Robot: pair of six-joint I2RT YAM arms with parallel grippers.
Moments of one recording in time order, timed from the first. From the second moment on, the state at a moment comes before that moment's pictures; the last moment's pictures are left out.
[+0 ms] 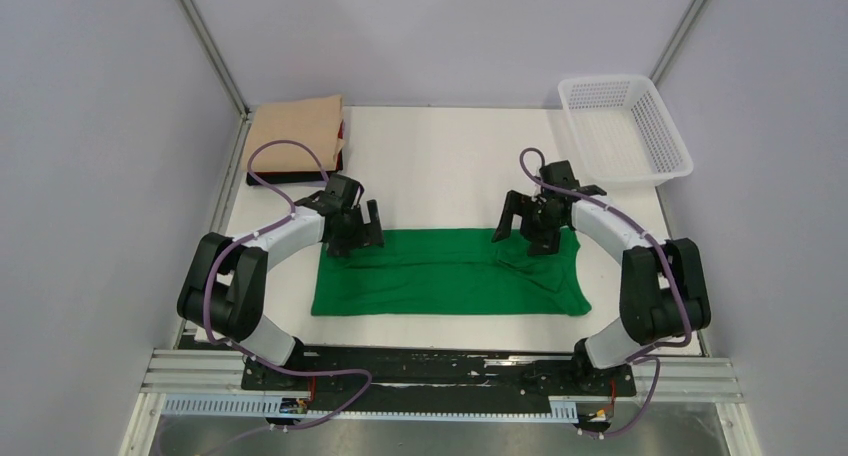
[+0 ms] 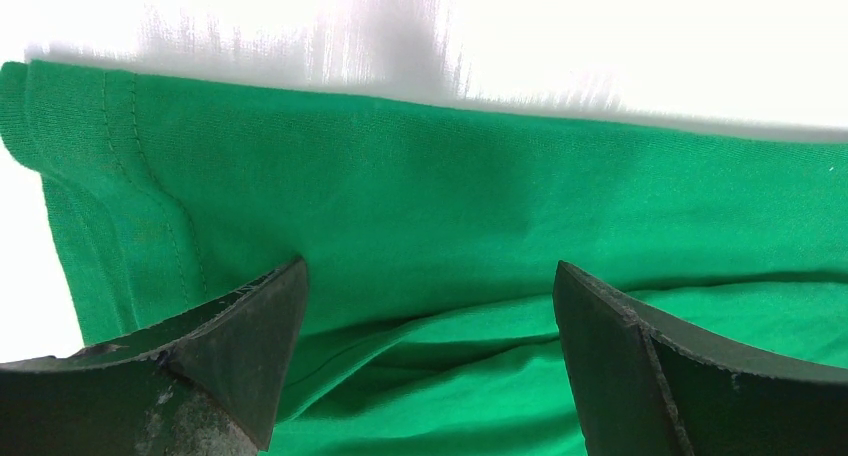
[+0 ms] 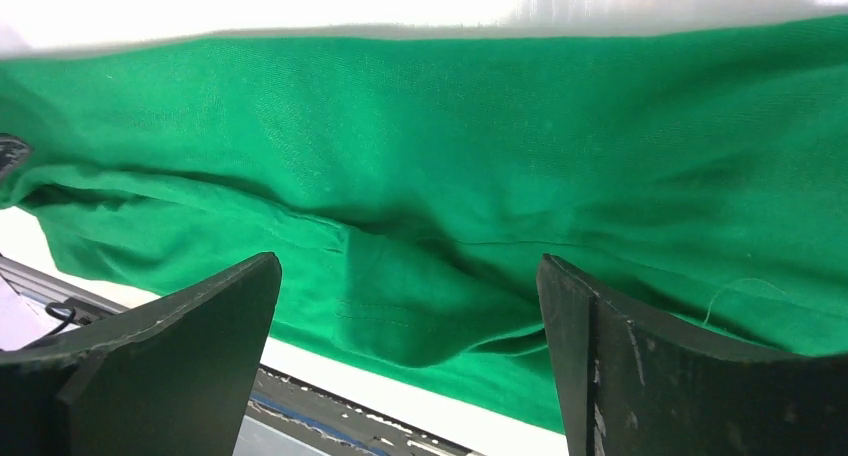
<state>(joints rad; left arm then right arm) -0.36 1.55 0.87 -0.44 0.03 -0.58 0.21 1.52 0.97 -0.60 -0.32 0.47</state>
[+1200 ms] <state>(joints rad) -0.36 1.34 0.86 -0.54 0.04 -0.54 0.27 1.25 0.69 -0.66 -0.35 0.70</state>
